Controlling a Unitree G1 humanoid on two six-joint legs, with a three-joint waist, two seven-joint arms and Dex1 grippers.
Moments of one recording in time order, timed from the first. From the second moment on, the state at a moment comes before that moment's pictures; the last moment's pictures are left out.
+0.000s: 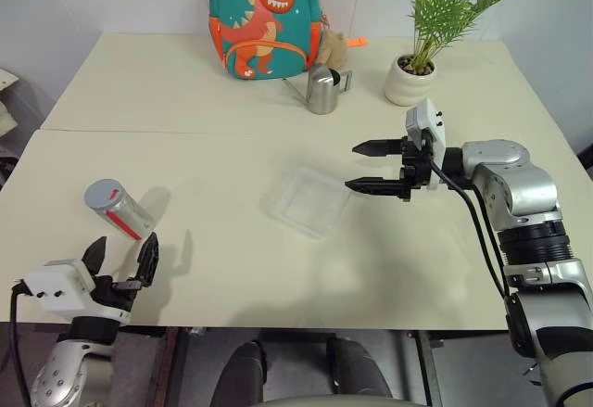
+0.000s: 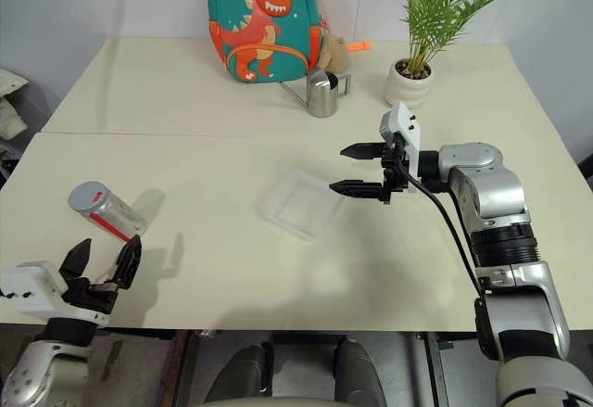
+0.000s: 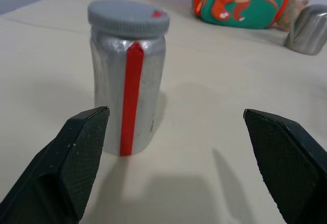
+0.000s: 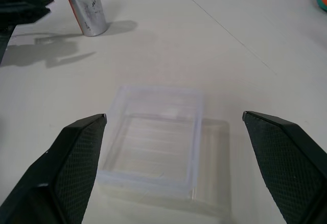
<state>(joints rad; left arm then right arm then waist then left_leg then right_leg) 0.39 0.15 0.47 -0.57 -0.46 0.23 -0.16 -0.80 -0.62 0.08 0.28 0.38 0.45 1.27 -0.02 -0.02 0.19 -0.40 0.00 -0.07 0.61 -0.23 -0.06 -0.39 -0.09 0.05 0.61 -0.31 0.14</state>
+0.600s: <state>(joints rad) 0.23 0.21 0.47 -0.45 -0.39 0.23 -0.09 -0.80 -0.62 0.08 0.28 0.38 0.44 1.28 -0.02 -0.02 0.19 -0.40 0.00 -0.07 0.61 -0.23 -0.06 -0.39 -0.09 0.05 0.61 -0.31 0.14</state>
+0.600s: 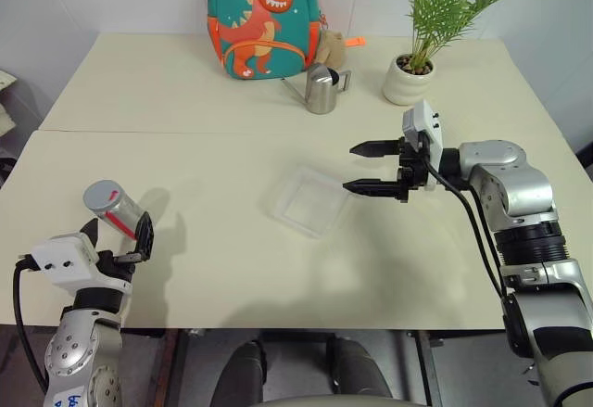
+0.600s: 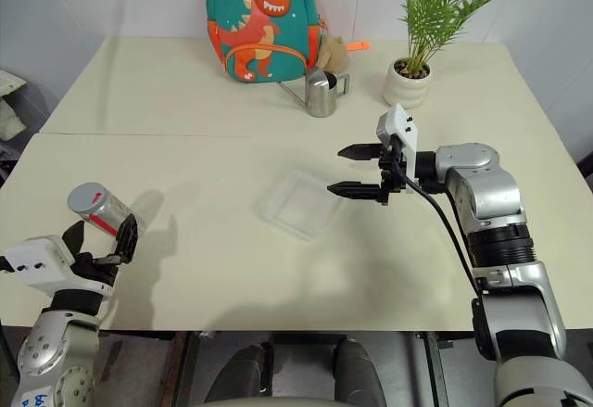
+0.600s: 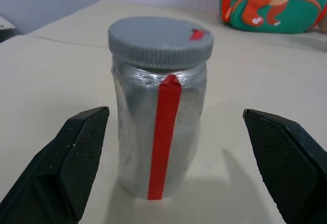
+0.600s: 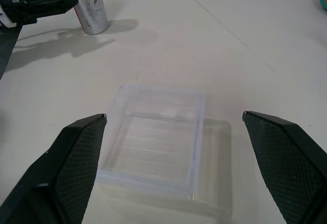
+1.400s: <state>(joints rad) 0.08 0.25 0.47 -0.26 -0.35 0.13 -0.13 -0.78 -0.60 0.08 0.27 0.38 0.44 1.28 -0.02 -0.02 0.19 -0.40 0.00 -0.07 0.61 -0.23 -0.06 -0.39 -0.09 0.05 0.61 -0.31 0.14</state>
